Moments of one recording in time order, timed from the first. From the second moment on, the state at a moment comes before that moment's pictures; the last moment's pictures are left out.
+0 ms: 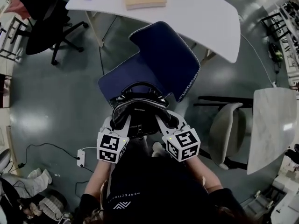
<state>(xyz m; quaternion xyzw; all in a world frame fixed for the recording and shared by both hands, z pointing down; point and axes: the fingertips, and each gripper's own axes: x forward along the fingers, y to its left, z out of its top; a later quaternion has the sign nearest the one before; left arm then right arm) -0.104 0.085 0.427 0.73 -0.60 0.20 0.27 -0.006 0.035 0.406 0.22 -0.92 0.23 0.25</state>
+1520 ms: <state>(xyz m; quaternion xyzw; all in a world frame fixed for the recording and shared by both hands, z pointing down) -0.128 -0.074 0.526 0.82 -0.39 0.35 0.23 -0.019 -0.046 0.507 0.41 -0.80 0.36 0.23</state>
